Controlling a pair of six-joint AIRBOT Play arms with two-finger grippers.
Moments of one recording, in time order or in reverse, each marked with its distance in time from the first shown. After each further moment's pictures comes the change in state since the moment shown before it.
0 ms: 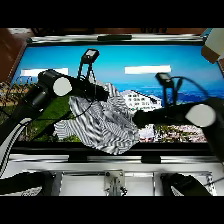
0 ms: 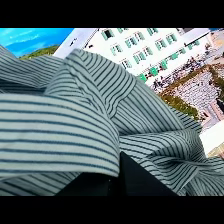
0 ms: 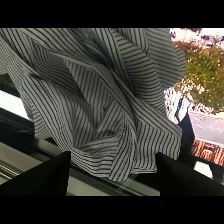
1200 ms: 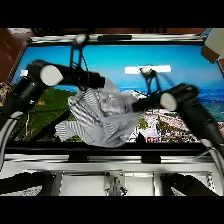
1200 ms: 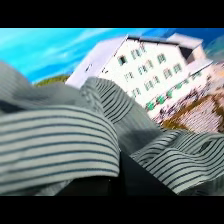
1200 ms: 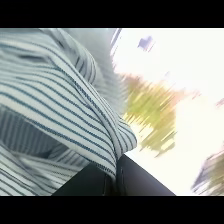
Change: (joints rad) left arm 0.069 0.001 0.134 -0.065 0.040 0.011; right arm 0.075 -0.212 0.174 -0.381 -0.107 -0.021
